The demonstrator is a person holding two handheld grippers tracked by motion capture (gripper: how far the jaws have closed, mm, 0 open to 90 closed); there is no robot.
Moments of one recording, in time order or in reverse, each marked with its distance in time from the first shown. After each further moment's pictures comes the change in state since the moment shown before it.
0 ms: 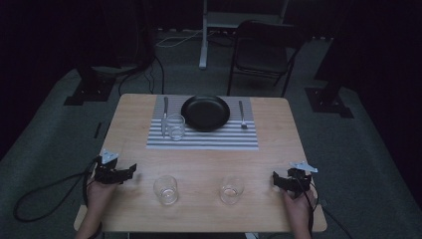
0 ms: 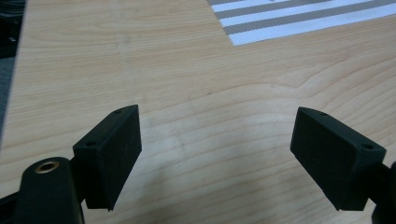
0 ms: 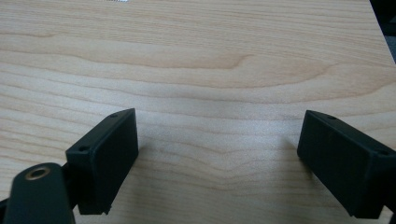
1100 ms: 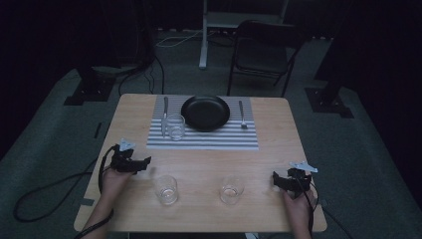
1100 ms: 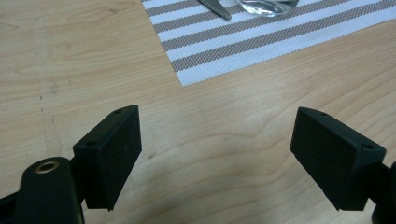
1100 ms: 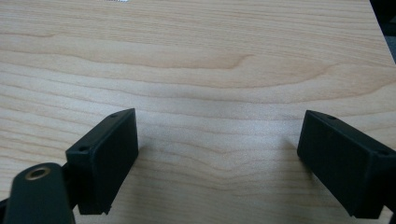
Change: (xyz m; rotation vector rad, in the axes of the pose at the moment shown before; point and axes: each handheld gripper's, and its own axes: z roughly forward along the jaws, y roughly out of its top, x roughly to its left) left arm -0.024 0.038 0.032 0.042 -0.096 0.062; right arm 0.000 0.000 0.000 -0.001 0.000 -0.002
